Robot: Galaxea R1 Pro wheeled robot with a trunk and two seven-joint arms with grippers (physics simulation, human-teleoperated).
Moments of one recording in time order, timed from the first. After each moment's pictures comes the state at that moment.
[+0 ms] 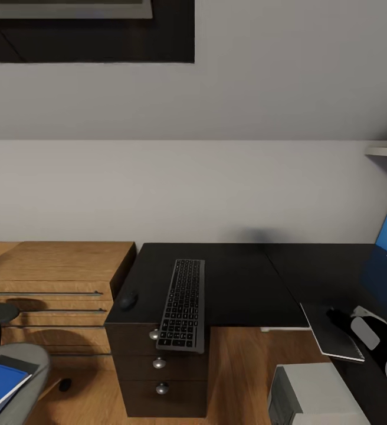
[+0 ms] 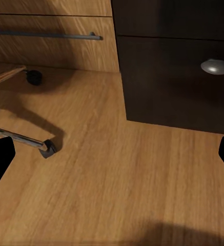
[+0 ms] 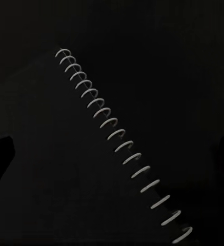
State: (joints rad) left arm -0.17 -0.09 -0.36 -0.05 0.30 -0.76 0.38; right arm -0.77 -0.42 0.00 -0.35 -0.72 0.30 -0.18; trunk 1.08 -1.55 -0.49
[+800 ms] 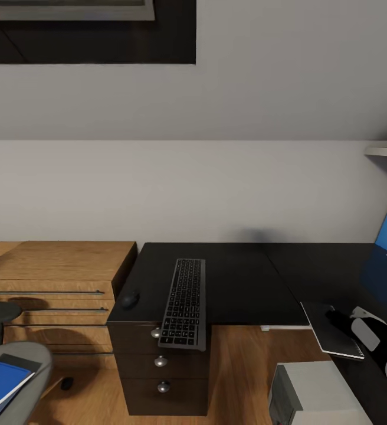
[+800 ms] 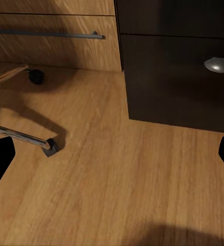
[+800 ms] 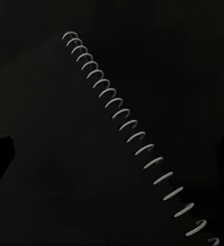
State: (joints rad) left arm -0.17 -0.09 -0.36 -0.05 0.30 -0.76 0.38; right arm -0.77 -0.42 0.00 -0.33 -0.69 0.30 -0.14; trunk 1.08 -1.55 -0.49
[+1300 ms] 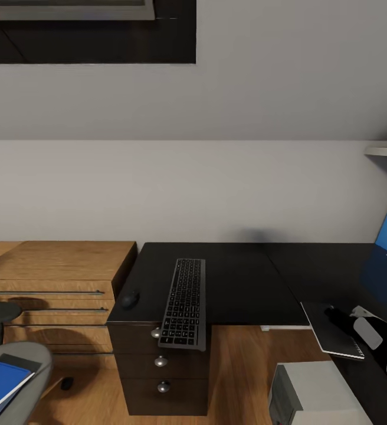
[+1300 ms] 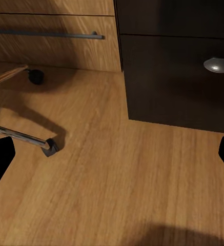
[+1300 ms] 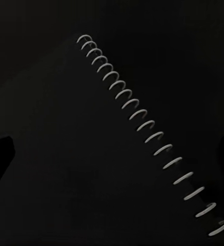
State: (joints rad) left arm -0.17 -0.09 -0.36 -0.05 0.30 -0.76 0.38; right arm -0.77 -0.42 -0.05 -0.34 -0.70 0.33 -0.10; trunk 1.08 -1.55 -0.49
